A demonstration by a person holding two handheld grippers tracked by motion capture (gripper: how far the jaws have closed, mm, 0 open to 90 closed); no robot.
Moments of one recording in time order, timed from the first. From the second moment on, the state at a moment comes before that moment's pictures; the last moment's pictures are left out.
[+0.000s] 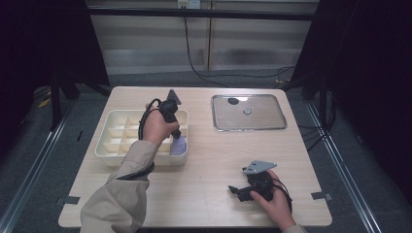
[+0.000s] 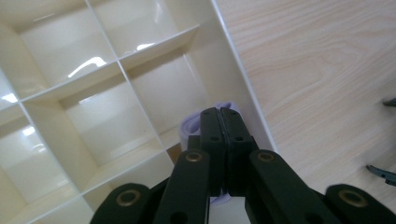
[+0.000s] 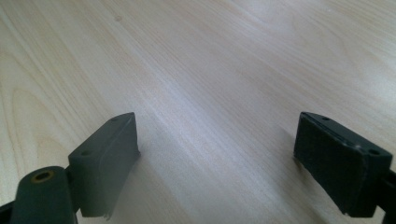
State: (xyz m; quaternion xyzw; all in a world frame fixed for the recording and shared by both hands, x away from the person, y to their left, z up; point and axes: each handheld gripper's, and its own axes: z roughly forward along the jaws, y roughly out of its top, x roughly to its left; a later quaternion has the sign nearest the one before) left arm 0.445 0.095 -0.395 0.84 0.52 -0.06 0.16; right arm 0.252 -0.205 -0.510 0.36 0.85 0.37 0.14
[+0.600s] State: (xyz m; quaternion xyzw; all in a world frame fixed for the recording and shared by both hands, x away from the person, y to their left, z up) left arm 0.439 0.105 -0.411 0.84 0.52 -0.06 0.16; right arm 0.252 -0.205 -0.511 0.36 0.84 0.37 0.14
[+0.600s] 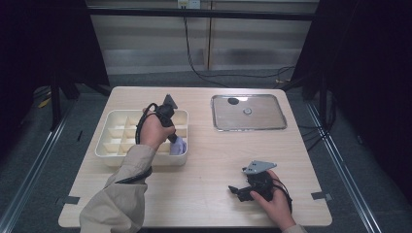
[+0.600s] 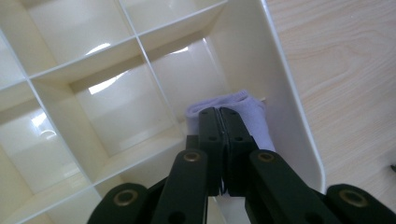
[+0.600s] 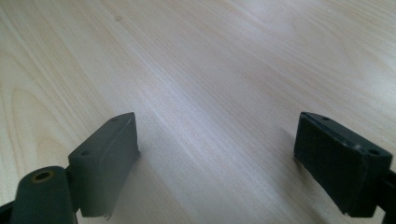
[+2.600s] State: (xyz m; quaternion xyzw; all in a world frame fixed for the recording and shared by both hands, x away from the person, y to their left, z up) left arm 0.415 0.088 -0.439 0.85 0.48 -0.11 0.17; right arm 0.252 -0.205 -0.511 0.36 0.85 0.37 0.14
